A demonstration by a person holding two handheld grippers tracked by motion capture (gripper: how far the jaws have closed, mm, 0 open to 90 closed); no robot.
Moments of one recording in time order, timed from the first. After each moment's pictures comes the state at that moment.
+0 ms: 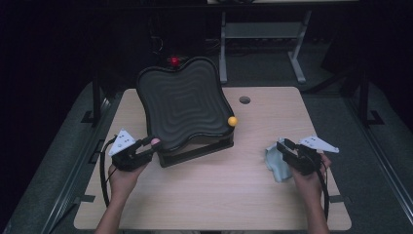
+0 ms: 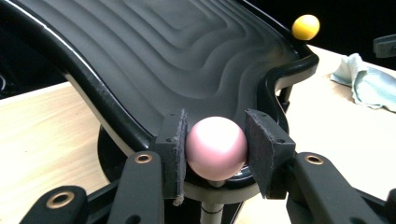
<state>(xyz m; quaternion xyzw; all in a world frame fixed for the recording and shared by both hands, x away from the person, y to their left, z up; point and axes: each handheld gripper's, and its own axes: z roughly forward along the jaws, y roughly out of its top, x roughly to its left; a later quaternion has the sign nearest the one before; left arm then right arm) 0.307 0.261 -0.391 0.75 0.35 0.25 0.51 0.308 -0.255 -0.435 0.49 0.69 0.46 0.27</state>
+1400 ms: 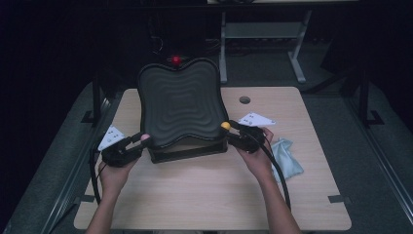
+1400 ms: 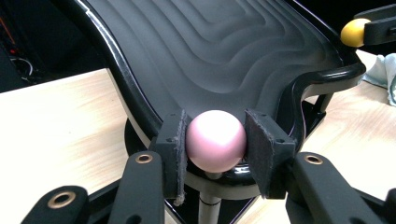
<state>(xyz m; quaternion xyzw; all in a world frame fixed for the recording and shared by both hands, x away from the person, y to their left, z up) 0.317 0.288 -0.389 0.74 0.38 0.25 0.49 0.360 -0.110 -0.392 0.37 0.75 0.51 0.22</state>
